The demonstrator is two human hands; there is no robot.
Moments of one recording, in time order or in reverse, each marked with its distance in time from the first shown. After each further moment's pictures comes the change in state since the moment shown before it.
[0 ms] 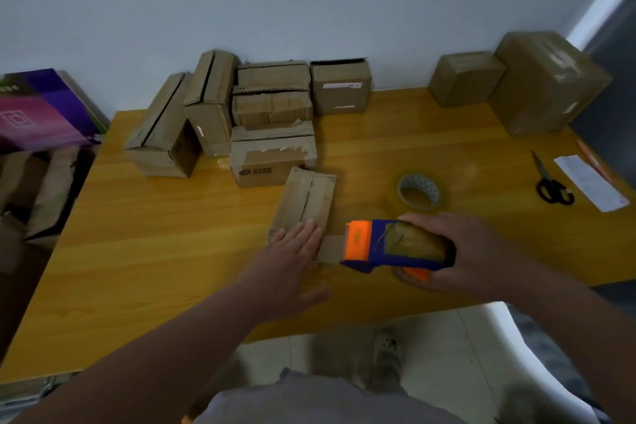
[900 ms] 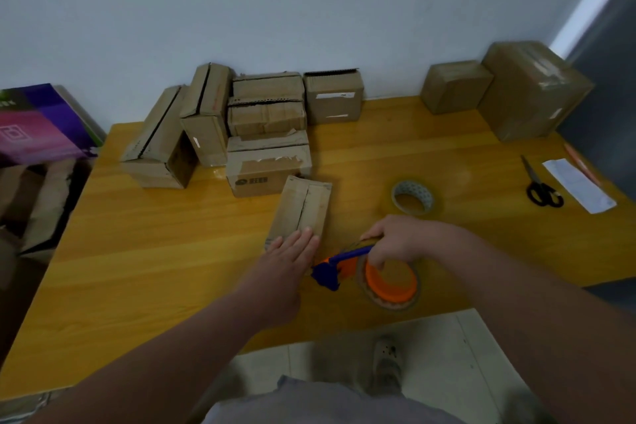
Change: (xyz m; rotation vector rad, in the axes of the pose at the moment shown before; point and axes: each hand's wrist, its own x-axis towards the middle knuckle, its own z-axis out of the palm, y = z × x) left_hand 0.000 0.006 -0.004 0.053 -0.049 -0.040; right_hand 0.074 -0.042 0.010 -0.053 -0.582 0.409
